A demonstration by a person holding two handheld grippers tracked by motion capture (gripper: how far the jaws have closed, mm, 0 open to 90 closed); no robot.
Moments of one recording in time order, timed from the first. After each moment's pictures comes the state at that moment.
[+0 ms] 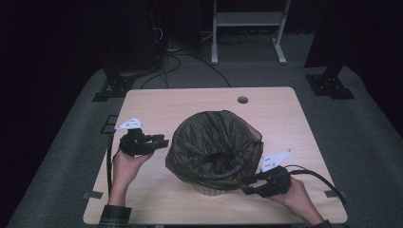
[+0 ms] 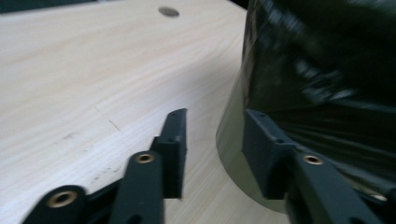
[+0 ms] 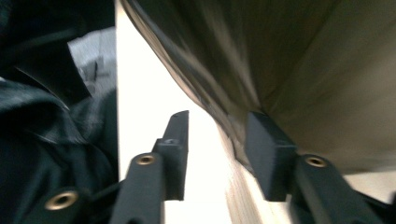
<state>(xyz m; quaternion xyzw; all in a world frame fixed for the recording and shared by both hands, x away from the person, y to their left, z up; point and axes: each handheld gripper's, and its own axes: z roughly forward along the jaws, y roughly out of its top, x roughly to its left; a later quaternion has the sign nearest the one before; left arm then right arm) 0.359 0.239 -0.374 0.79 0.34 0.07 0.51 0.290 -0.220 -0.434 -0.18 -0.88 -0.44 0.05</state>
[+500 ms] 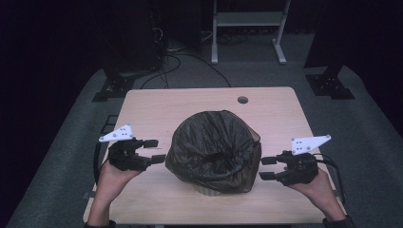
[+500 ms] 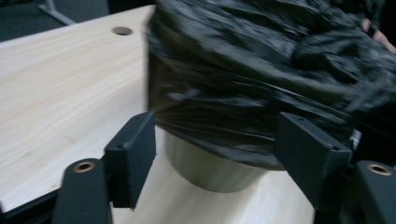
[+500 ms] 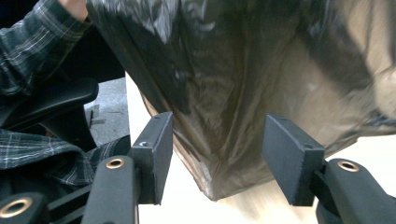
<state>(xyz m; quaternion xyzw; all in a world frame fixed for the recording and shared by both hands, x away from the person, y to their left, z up) 0.304 0.230 -0.347 0.81 0.25 0.04 0.53 0.289 -0.266 -0.373 -0.20 -0.83 -0.52 0.00</state>
